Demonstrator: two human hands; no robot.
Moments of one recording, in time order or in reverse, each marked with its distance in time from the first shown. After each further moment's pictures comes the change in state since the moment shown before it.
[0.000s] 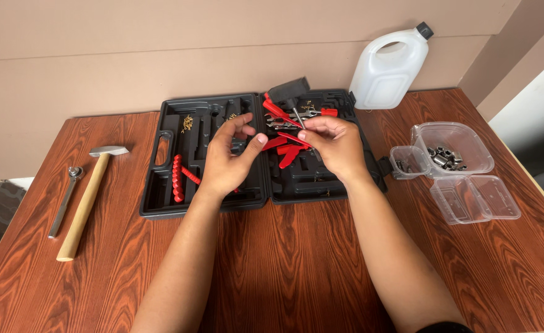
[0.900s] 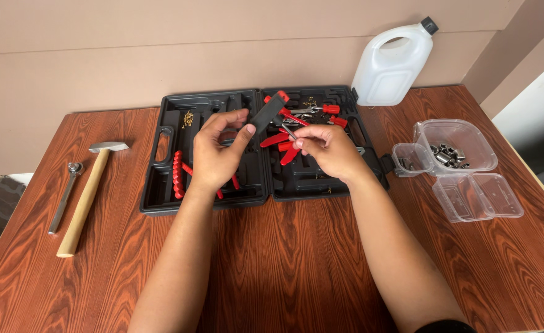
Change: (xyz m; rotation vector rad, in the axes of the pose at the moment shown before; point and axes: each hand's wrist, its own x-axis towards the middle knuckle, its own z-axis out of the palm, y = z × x) left_hand 0.005 -0.002 -0.013 -0.122 0.053 0.067; right_hand -0.005 -0.005 -0.001 -0.161 -0.317 0.091
